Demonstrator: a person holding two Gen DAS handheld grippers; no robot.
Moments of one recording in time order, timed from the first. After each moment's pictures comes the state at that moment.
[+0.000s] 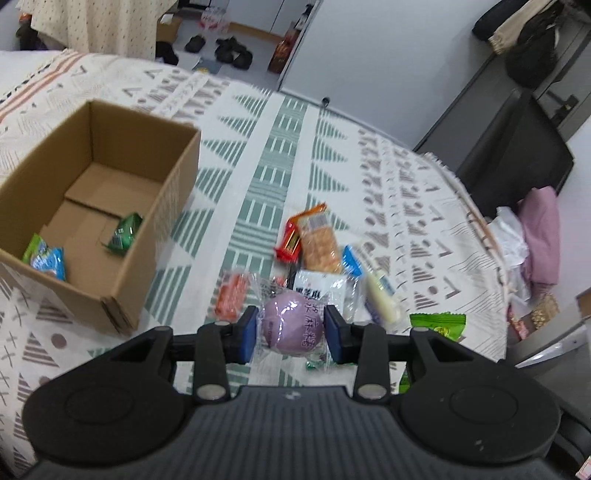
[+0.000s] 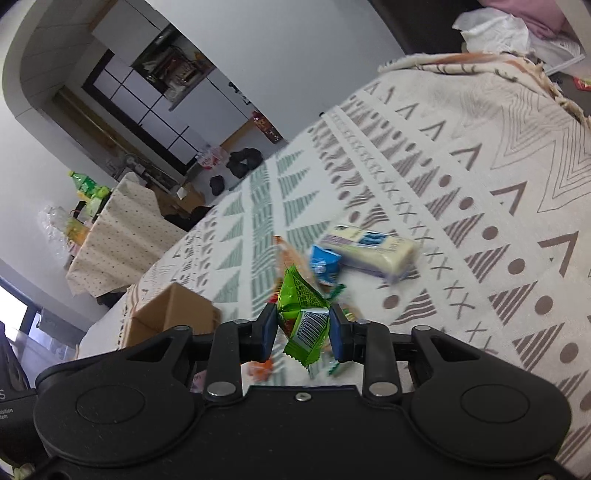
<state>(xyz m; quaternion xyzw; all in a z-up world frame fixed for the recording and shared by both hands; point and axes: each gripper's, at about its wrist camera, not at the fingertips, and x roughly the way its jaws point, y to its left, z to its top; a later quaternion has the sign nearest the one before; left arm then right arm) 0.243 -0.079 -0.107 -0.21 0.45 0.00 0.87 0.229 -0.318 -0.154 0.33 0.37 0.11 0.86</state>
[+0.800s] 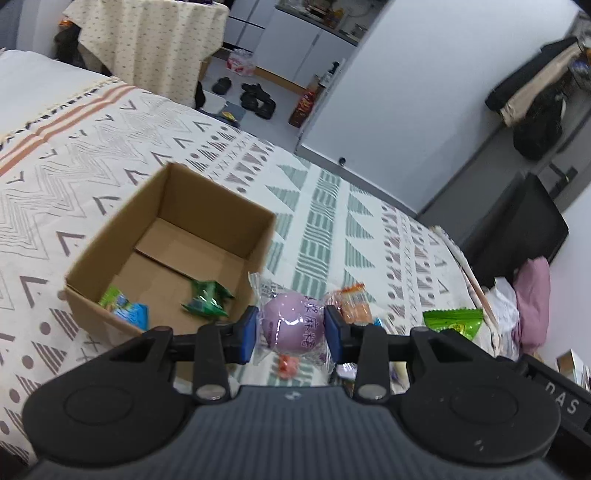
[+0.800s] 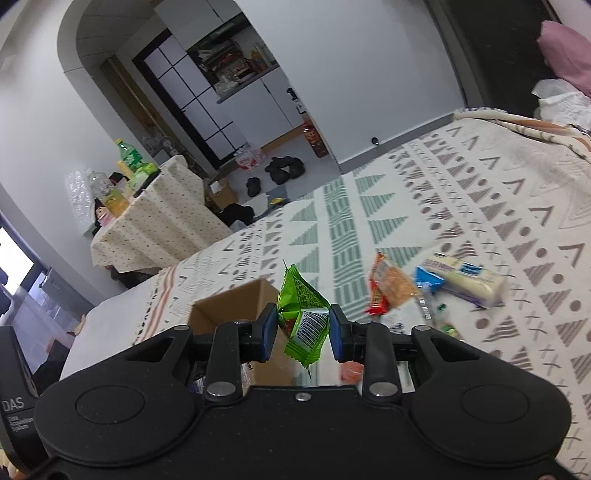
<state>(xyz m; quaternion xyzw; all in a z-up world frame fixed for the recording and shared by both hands) 0.214 0.017 -0.070 -0.26 0.37 0.04 0.89 0.223 -0.219 -0.082 0.25 0.34 0.15 0.89</state>
